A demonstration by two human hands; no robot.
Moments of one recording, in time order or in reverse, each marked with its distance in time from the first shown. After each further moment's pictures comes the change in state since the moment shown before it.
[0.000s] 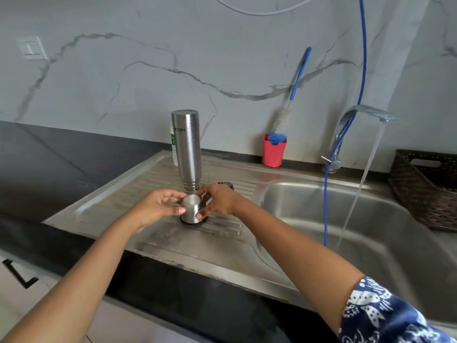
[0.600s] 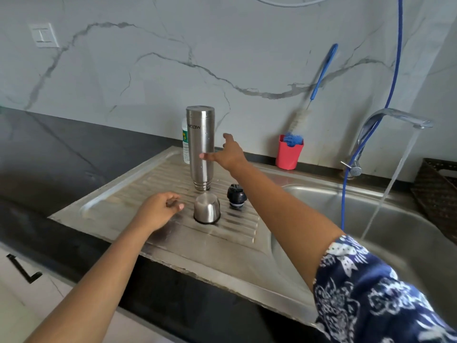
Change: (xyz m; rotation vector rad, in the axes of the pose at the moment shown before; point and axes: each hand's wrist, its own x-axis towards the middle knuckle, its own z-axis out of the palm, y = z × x) left_hand 0.023 -0.043 -0.012 0.436 0.268 -0.025; right_hand 0.079 -0.028 -0.046 0.363 0.385 0.100
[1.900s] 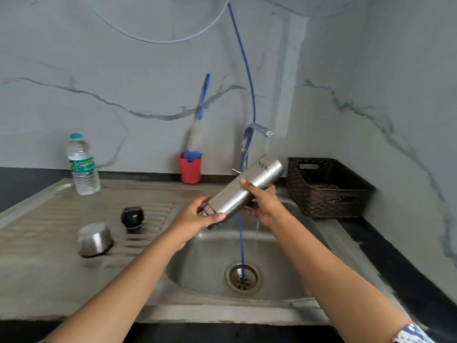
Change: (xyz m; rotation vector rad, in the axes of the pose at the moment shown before) left_hand -0.036 0.247 0.161 -0.697 -0.474 0.174; right_hand -0.171 0.138 -0.233 0.780 0.472 0.234
